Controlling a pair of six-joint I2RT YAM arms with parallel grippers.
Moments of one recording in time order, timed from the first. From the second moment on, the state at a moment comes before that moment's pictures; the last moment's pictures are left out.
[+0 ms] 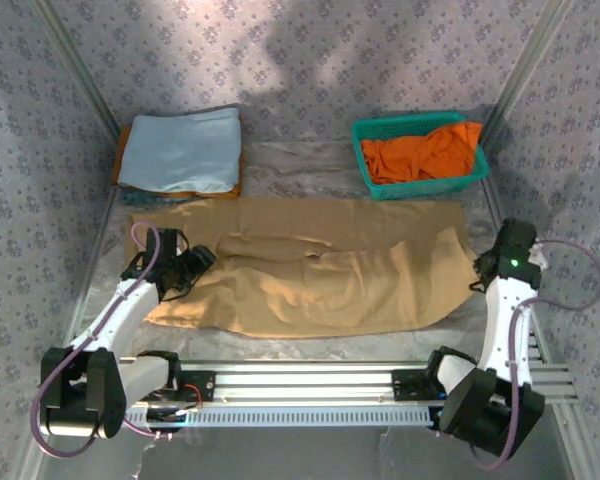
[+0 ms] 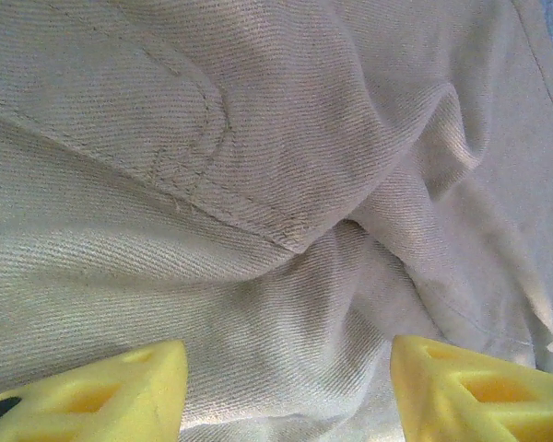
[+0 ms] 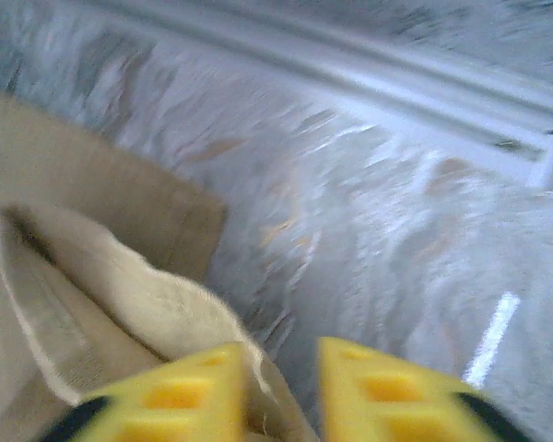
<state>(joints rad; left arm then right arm) -0.09 1.09 0.57 -0.42 0.22 -0.88 -0.45 0.96 0.82 -0.86 0.20 0.72</state>
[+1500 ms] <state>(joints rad) -0.08 1.20 0.59 -0.44 0.14 -0.87 0.49 1.46 0.71 -0.64 0.22 0.93</state>
